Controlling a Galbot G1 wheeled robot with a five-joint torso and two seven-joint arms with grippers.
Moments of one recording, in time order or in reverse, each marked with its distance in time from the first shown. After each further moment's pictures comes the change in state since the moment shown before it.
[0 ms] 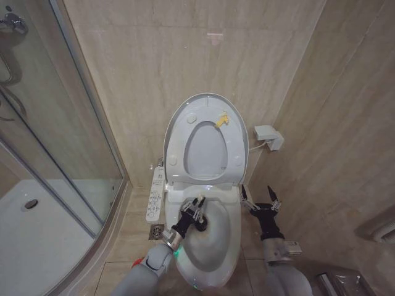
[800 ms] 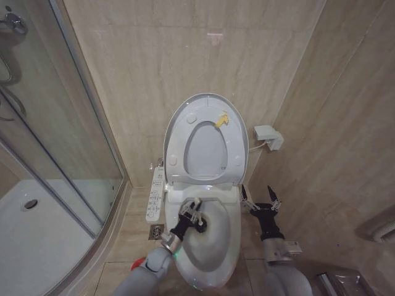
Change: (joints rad) left arm 0.001 0.008 -0.031 0.066 -0.031 -0.016 -0.002; right arm 0.000 0.000 0.000 0.000 0.000 0.000 0.000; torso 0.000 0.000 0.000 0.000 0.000
